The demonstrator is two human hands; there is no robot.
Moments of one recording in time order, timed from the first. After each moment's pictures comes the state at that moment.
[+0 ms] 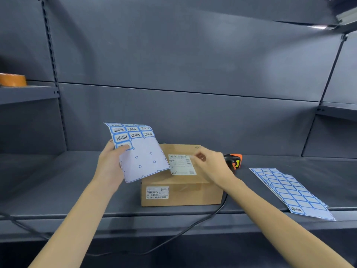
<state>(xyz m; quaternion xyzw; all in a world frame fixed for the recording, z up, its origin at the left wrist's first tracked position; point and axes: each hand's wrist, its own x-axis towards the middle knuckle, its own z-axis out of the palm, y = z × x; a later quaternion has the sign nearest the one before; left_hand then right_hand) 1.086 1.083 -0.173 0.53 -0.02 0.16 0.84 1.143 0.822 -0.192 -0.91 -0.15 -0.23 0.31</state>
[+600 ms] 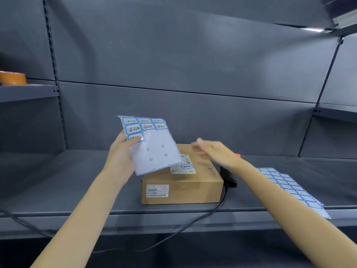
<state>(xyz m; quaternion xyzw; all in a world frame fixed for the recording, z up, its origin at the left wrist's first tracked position) 1.079 1.063 -0.154 0.52 -0.06 0.13 0.84 1.129 0.809 -0.150 -0.87 -0.17 -0.02 0.46</state>
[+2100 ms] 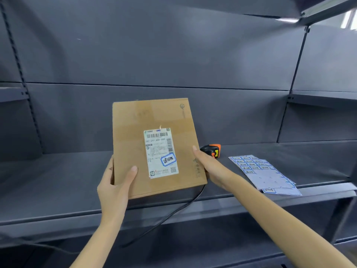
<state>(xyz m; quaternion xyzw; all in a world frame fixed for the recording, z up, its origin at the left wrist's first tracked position) 1.053 1.015 -0.249 0.63 -0.02 0.32 0.71 1.101 0.770 -0.204 -0.76 -0.08 0.07 0.64</state>
